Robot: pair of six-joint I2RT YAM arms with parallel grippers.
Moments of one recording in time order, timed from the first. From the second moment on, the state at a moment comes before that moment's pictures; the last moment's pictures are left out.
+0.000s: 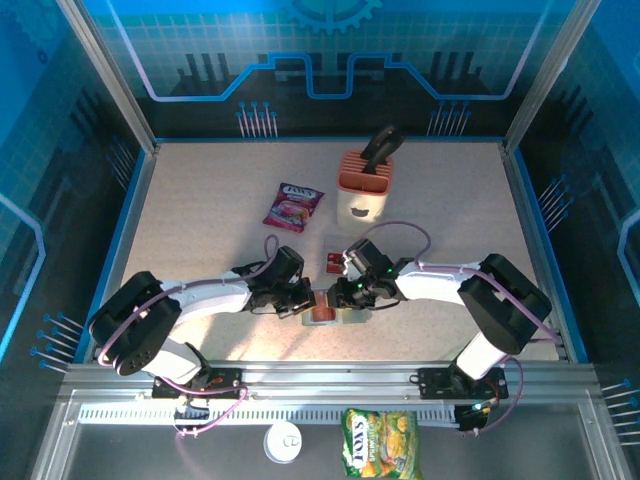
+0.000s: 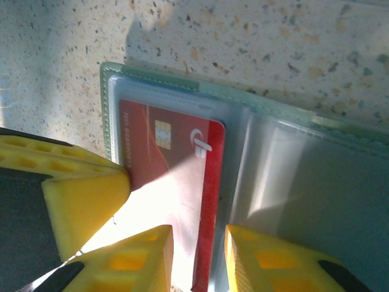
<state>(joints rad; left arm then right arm) -0.72 1.47 0.63 -0.19 0.30 -1.10 0.75 1.61 0.73 -0.17 -0.44 0.75</state>
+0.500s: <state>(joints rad) -0.74 1.45 0.64 -0.24 0.29 -1.08 0.75 1.56 0.73 -0.19 -0.43 0.75</state>
